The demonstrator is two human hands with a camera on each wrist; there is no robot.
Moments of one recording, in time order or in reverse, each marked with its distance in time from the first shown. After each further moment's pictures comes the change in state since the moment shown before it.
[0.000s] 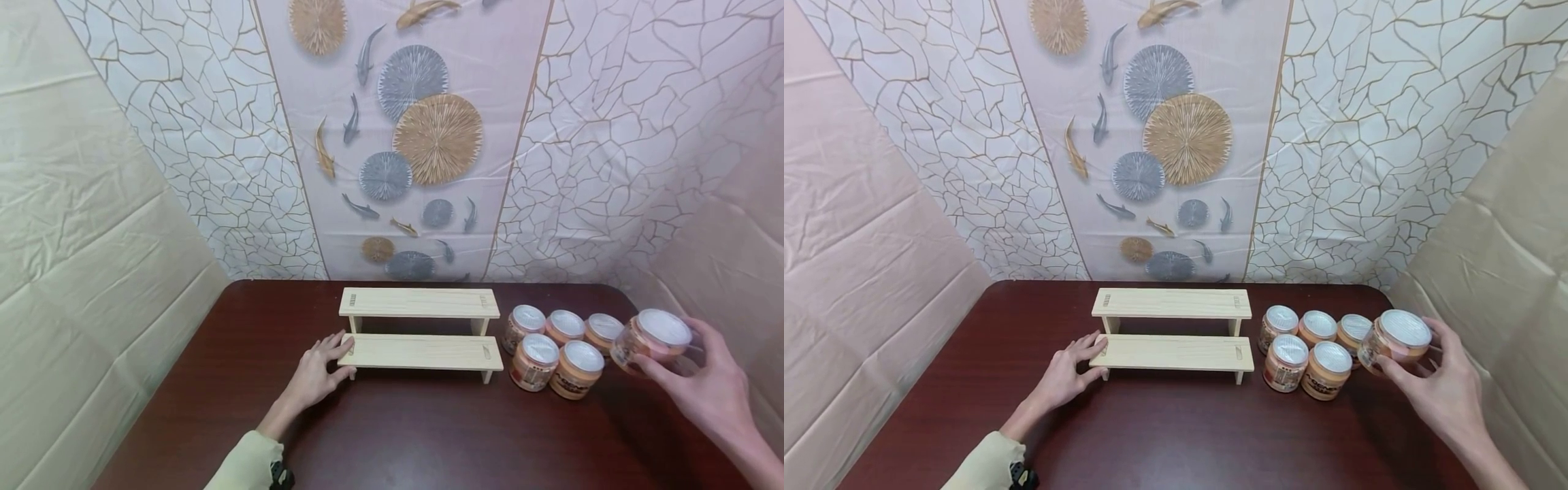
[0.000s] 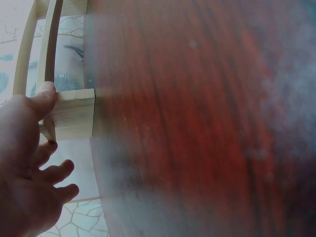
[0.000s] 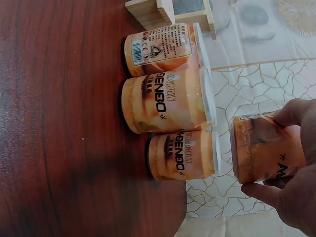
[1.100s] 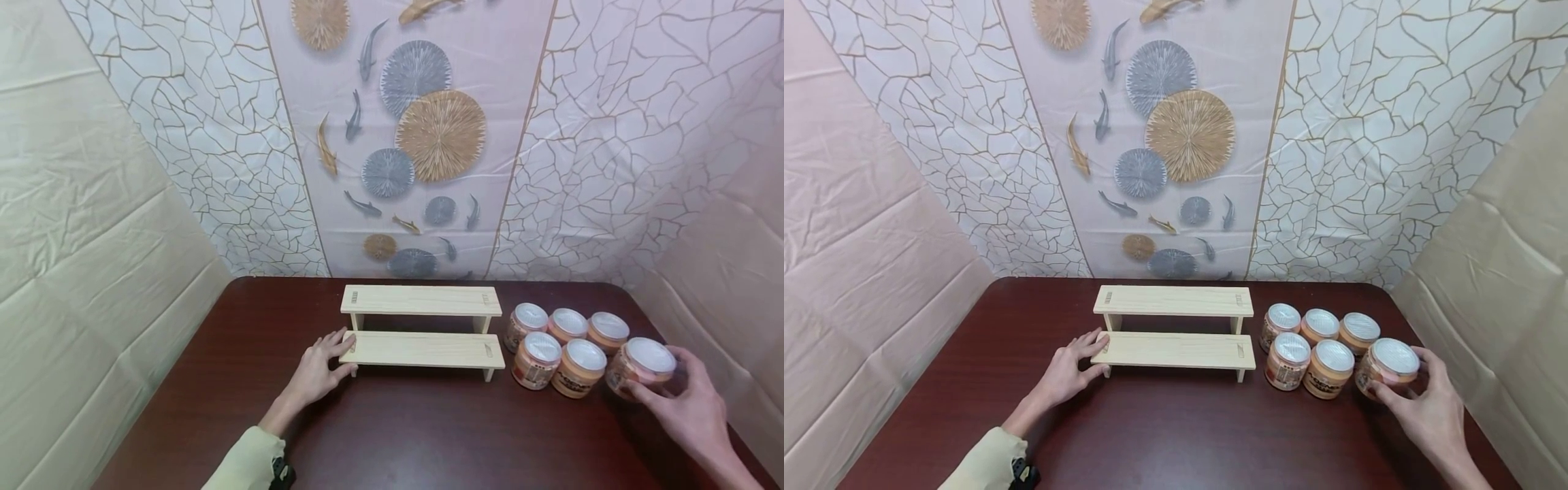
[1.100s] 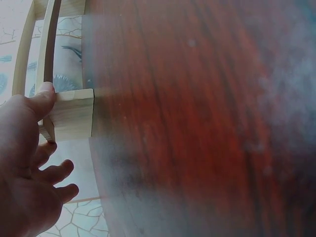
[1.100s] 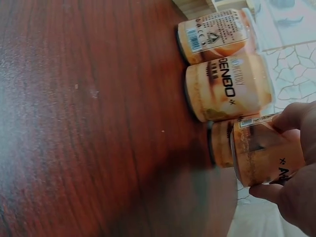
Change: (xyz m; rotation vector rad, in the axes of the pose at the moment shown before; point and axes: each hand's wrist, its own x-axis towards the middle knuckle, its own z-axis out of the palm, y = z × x) left_hand 0.000 0.001 0.000 0.004 0.013 0.011; right_hand -0.029 0.040 0.028 -0.021 -0.047 0.089
